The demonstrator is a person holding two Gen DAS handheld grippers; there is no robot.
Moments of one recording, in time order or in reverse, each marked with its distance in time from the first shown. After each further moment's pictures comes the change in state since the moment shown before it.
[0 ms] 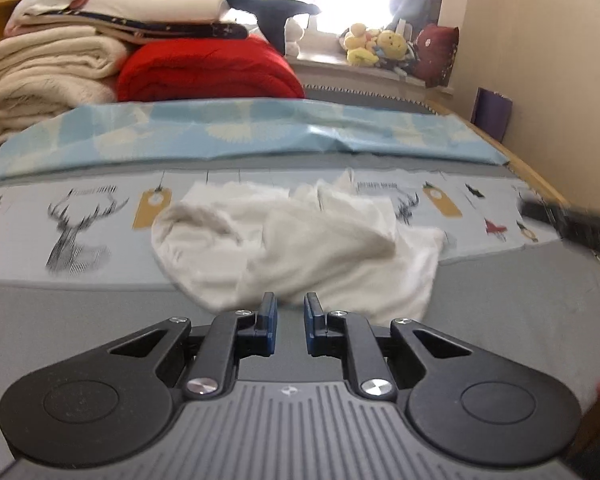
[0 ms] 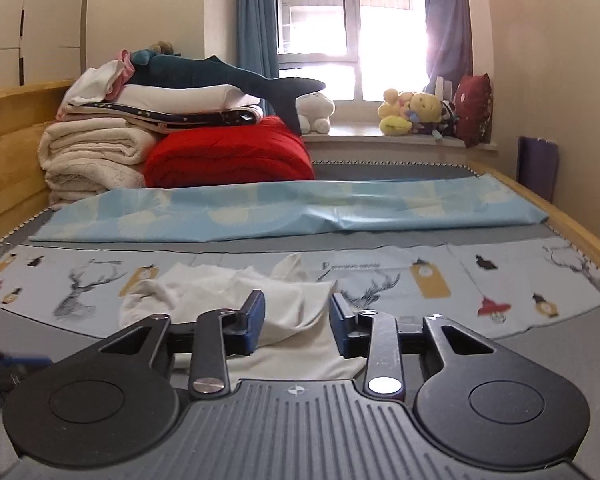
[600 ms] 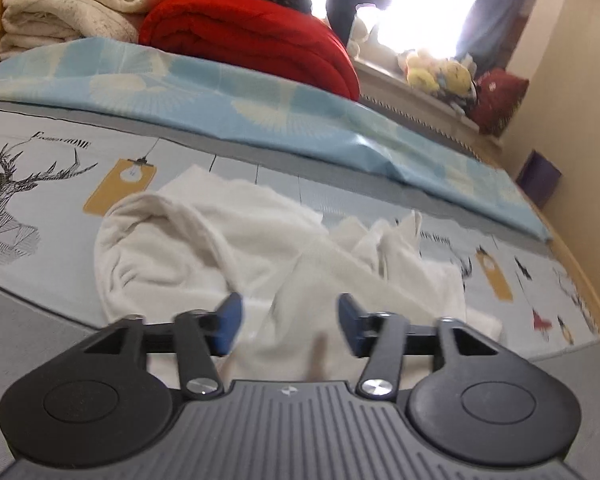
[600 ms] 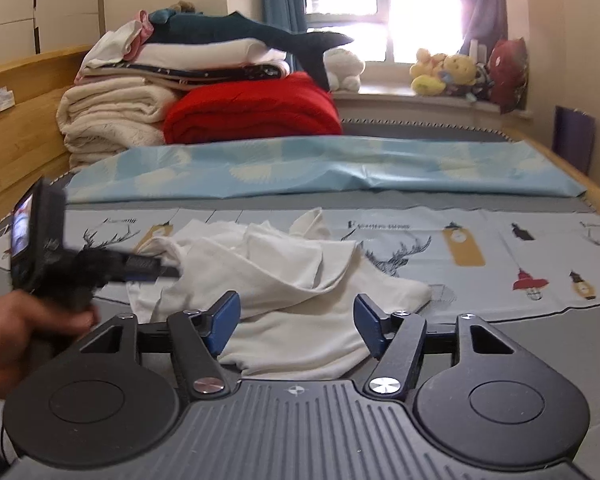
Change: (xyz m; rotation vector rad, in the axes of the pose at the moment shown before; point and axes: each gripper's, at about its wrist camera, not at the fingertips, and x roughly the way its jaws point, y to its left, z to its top) left arm 0.183 0.034 0.038 -0.283 0.002 0.003; right arm 0.042 -0.006 -0.012 -0.012 0.141 0.116
